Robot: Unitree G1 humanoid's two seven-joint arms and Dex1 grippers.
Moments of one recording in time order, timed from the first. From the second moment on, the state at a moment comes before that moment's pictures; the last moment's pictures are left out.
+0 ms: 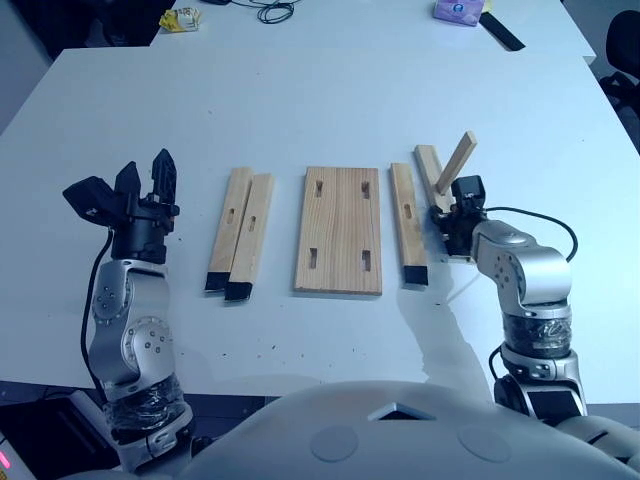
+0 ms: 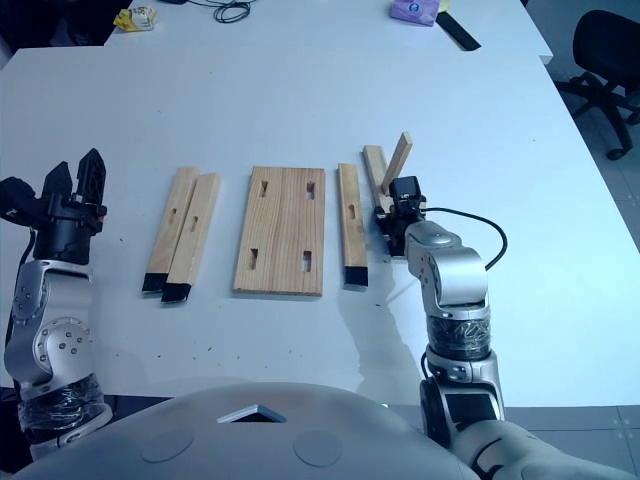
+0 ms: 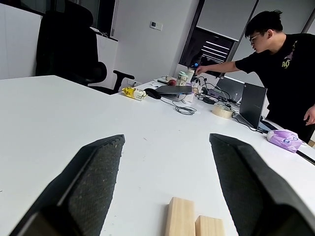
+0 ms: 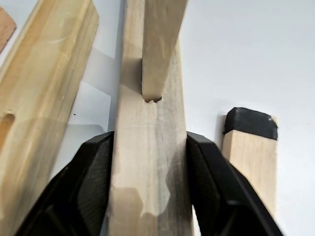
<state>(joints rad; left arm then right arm) 0.15 0.18 0.41 -0.46 -0.62 0.32 -0.08 -0.17 -0.24 0.01 -0.29 0.12 1.17 0.11</state>
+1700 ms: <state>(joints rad) -0.17 0.18 0.21 -0.41 -1.63 0.67 -0.16 -0.65 -0.28 -0.27 -0.10 1.11 1.39 0.72</state>
